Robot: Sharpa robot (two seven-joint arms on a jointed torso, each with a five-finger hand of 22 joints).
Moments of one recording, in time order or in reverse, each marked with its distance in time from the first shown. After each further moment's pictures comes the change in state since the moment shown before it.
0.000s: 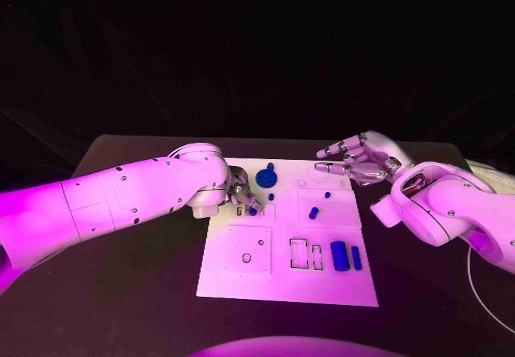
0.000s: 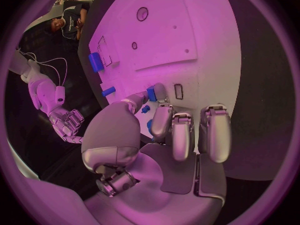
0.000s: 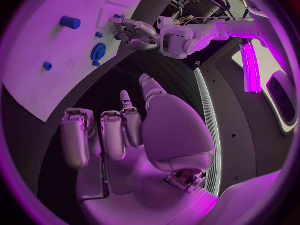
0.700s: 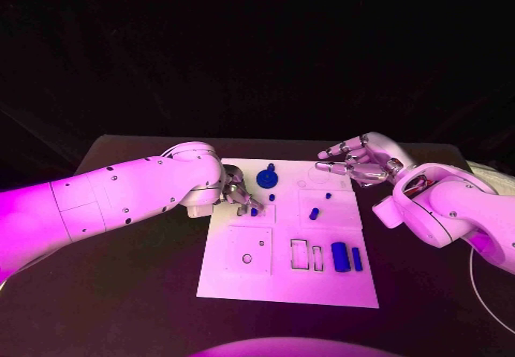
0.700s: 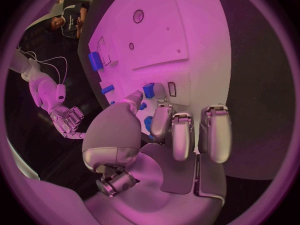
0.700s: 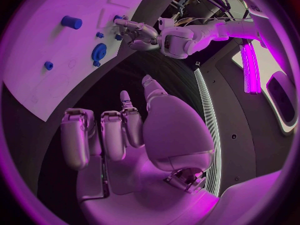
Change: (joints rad) left arm 0.000 -0.038 0.011 0.023 -0.001 -0.004 0.001; left_hand -0.019 0.001 -0.235 0.075 -0.211 0.018 -0.003 -0.011 0.009 0.007 -0.007 0.000 0.008 0.000 0.000 0.000 0.001 -0.011 0.000 0.000 0.007 0.000; right arm 0.000 -0.001 0.000 -0.005 -0.002 0.004 0.003; right_hand -0.034 0.016 -0.040 0.036 -0.056 0.003 -0.003 0.000 0.004 0.000 0.000 0.000 0.001 0.000 0.000 0.000 0.000 0.000 0.000 0.000 -0.004 0.000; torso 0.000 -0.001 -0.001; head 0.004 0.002
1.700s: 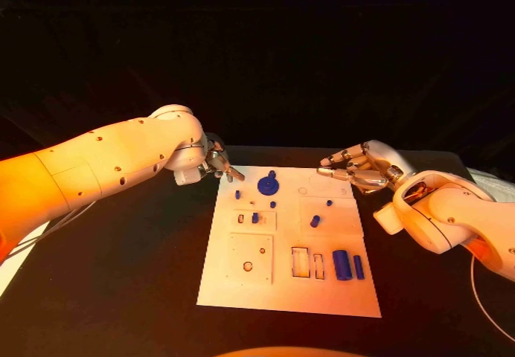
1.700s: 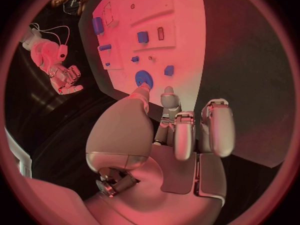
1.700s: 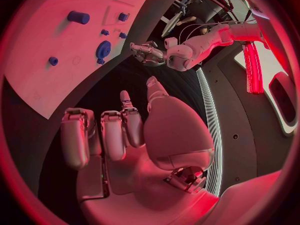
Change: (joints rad) left arm 0.110 0.040 0.040 -0.237 0.102 0.044 0.011; left_hand 0.244 0.047 -0.138 0.047 0.024 -0.137 0.098 -0.180 -0.155 -0.221 0.085 -0.260 -0.324 -0.001 0.059 0.000 0.000 0.002 0.000 0.050 -0.119 0.000; right arm 0.000 0.012 -0.001 -0.031 0.000 0.000 0.000; right_hand -0.015 0.016 -0.073 0.041 -0.025 0.000 0.000 0.000 0.003 0.000 0.000 0.000 0.000 0.000 0.000 -0.004 0.000 0.000 0.000 0.000 -0.004 0.001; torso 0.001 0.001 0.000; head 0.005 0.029
